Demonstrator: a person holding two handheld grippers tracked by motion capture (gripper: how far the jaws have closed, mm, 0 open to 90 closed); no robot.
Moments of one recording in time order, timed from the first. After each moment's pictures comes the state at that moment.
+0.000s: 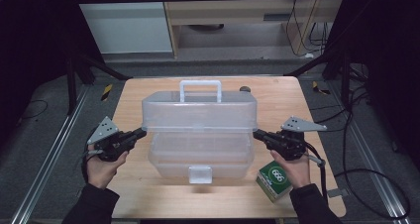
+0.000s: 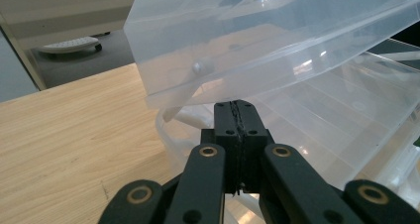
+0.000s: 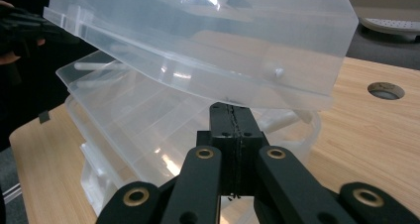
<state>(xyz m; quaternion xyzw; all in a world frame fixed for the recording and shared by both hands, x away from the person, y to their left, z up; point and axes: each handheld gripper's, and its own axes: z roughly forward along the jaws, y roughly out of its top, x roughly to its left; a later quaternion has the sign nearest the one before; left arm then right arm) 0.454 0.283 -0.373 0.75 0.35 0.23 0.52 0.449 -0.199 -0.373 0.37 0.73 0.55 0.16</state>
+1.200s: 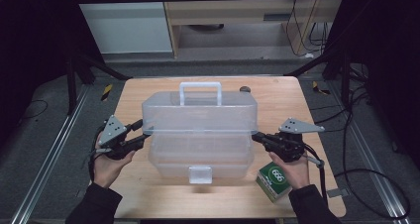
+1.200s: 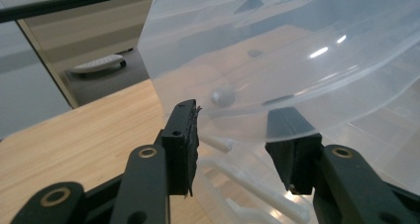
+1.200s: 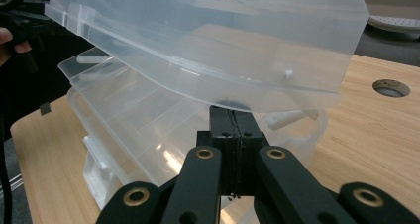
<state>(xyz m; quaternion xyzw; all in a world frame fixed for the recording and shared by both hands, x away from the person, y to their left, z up) 0.463 0.271 -0.378 0.75 0.32 0.29 0.50 0.446 -0.196 -0.374 0.36 0.74 0.54 0.16</state>
